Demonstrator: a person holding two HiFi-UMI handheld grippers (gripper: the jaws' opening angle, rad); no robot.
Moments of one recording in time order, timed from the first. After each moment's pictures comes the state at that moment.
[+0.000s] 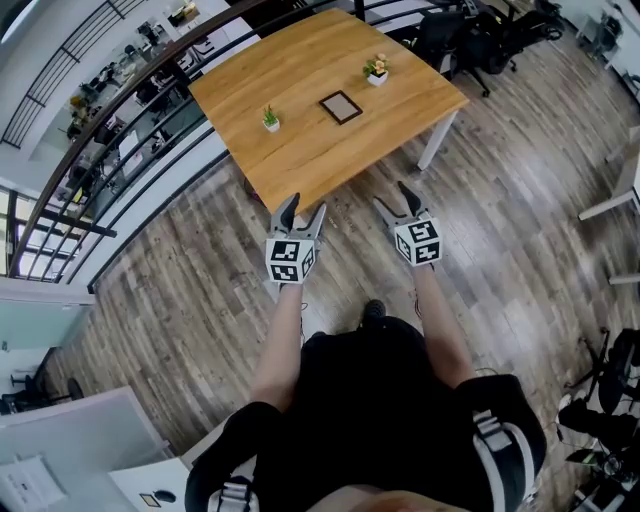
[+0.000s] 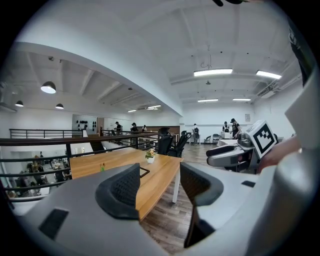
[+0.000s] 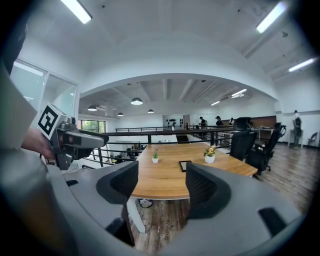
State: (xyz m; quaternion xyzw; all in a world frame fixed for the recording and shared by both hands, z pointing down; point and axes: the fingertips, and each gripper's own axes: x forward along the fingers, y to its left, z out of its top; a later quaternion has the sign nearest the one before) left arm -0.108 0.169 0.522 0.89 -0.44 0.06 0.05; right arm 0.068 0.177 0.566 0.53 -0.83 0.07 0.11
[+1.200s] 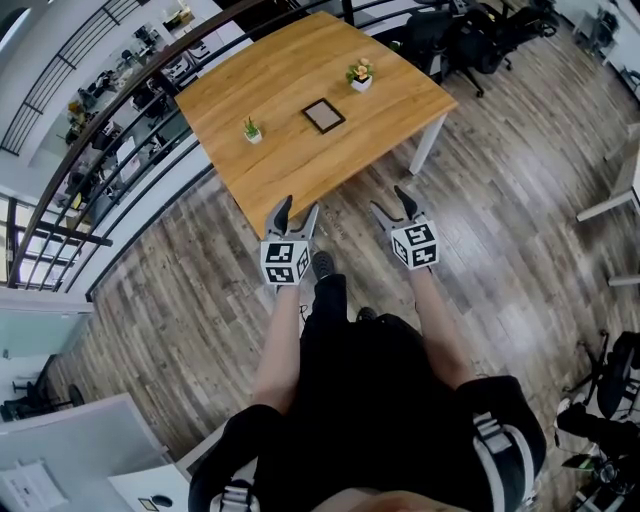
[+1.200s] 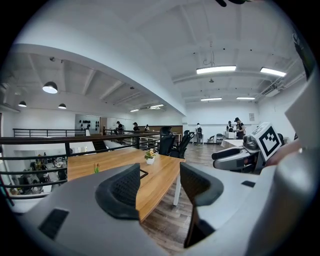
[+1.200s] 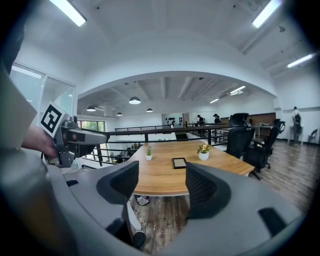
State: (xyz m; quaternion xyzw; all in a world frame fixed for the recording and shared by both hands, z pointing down) left arm -0.058 0.135 0.531 0.88 -0.46 0.06 0.05; right arm 0.127 0.155 0.586 0.53 -0.83 0.09 0.11
